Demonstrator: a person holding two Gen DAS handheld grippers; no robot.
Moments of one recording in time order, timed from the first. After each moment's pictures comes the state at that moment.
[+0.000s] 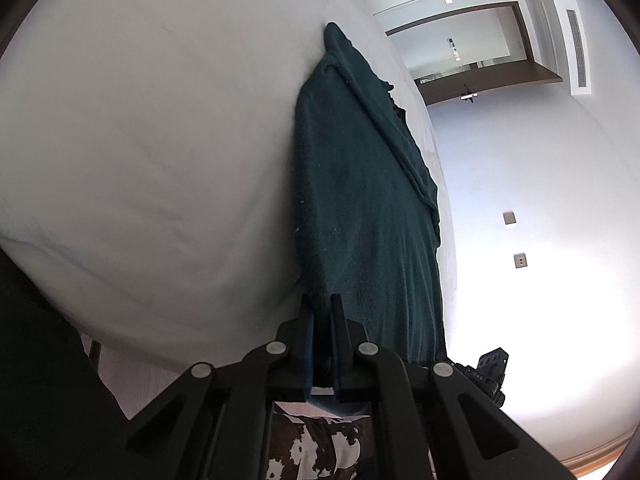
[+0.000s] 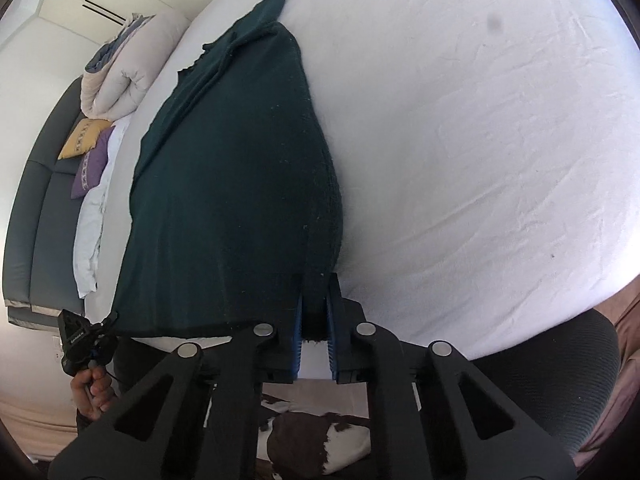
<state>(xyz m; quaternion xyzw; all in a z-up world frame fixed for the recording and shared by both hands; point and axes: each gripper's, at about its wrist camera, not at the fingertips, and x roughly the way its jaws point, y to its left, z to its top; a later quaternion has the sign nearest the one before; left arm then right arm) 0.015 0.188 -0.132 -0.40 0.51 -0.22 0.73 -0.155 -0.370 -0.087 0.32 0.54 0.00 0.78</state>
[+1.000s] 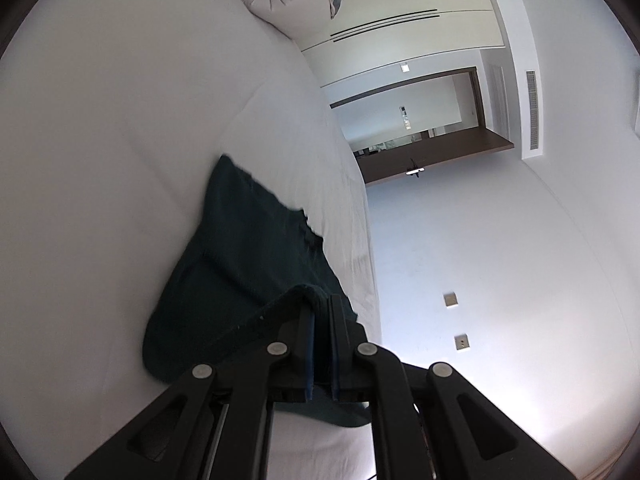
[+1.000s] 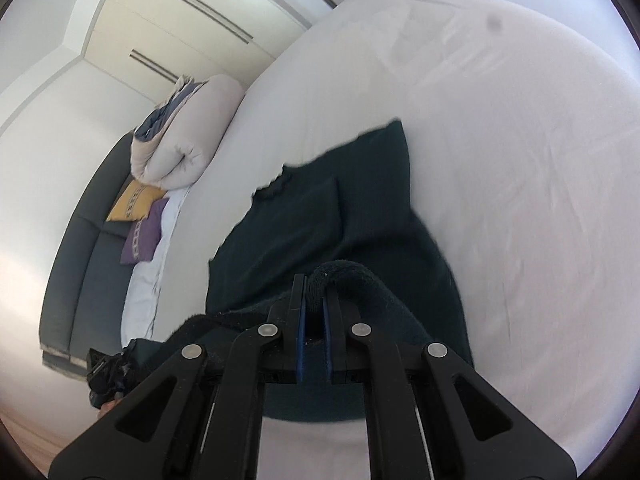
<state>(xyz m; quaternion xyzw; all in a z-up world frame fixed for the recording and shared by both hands) 0.206 0.186 -0.041 -0.48 0.38 -0.23 0.76 0.085 -0.386 0.004 0.36 0.41 0.04 0.84</state>
